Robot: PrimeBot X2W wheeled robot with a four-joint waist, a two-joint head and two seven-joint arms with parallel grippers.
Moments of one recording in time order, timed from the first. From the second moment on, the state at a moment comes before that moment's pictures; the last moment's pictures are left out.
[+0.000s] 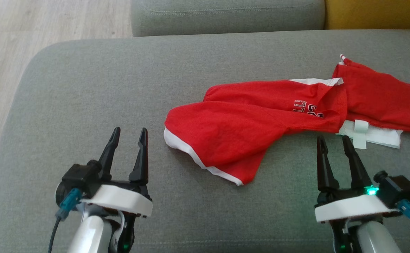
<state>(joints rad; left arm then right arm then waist) -0.09 0.05 -0.25 0.15 -0.27 -0.01 -0.25 -0.03 -0.05 0.09 0.21 0.33 0.12 -0.26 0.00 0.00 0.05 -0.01</state>
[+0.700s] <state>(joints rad) -0.09 0.05 -0.28 0.17 -0.27 -0.01 -0.25 -0.05 -0.05 0.34 0.30 0.15 0.12 -0.05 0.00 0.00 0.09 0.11</state>
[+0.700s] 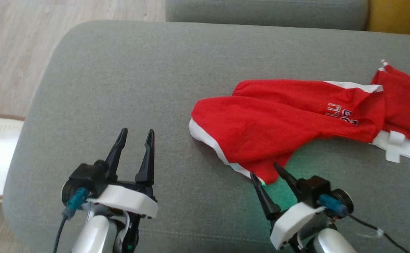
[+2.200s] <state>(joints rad) -0.13 0.05 -0.26 0.19 -0.28 -0.01 -0.25 -0.11 -0.05 -0.11 0.34 -0.04 0.12 0.02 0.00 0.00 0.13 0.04</state>
